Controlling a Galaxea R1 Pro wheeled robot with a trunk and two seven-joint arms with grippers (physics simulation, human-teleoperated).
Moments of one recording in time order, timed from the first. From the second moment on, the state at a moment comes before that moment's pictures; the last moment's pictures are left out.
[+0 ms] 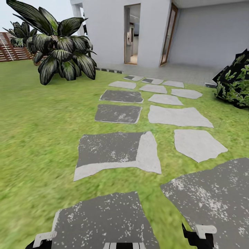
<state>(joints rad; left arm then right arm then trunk) -0.33 0.22 0.14 -0.25 0.01 -0.32 0.01 -0.18 -0.16 -0.08 -0.62 0.00 -0.32 -0.02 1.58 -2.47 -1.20</state>
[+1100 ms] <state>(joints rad) -0.32 0.21 0.14 -0.26 0.04 -0.33 0.00 -0.18 -0.14 -0.08 -0.58 0.00 -0.36 -0.02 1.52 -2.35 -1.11</state>
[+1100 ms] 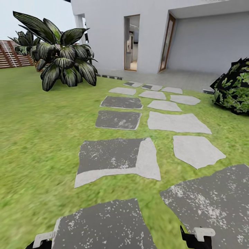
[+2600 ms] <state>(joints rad) -0.32 0.21 0.14 -0.26 0.04 -0.32 0.01 -0.18 -0.14 -0.08 -0.58 0.00 -0.36 -0.02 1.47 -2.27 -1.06</state>
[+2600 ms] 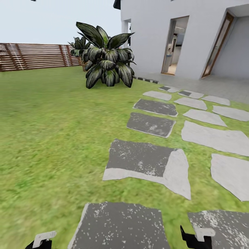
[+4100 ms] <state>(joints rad) -0.32 0.21 0.15 -0.26 0.04 -0.32 0.01 -0.18 -0.14 -0.08 -0.58 0.00 -0.36 -0.02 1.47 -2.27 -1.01</state>
